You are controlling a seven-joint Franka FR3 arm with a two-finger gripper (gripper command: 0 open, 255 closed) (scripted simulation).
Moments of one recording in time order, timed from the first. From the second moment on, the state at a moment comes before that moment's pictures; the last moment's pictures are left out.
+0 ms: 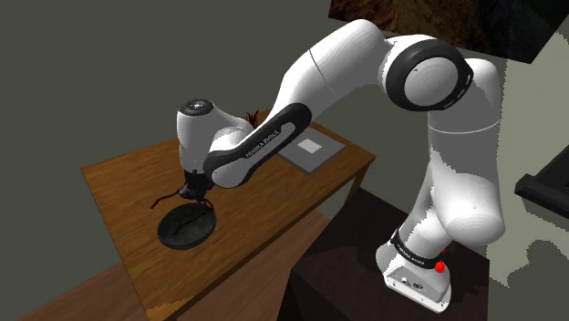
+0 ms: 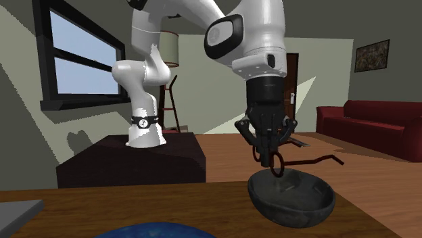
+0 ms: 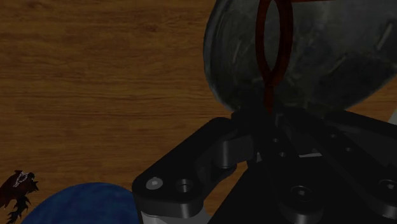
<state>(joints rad) 0.37 0.48 0.15 -1.89 -0.27 2.50 0.73</state>
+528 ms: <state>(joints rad) 0.39 0.55 0.14 -1.89 -0.29 2.56 0.75</state>
